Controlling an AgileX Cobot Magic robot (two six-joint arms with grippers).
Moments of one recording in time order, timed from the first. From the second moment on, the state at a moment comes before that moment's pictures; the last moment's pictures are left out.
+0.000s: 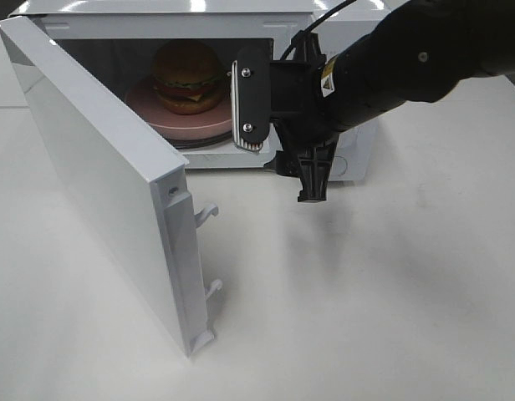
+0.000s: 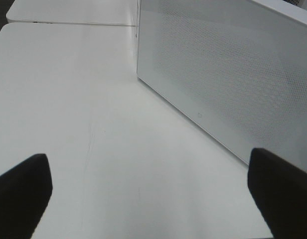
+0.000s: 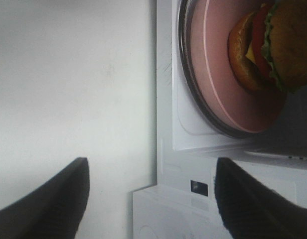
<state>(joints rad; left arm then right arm) 0.03 0.00 -0.50 -0.18 1.04 0.07 0.61 1.69 -1.06 -0.19 0.18 -0.91</state>
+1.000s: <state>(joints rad) 0.03 0.00 -0.50 -0.18 1.04 0.07 0.61 1.26 -0.70 -0.18 0.19 -0.09</state>
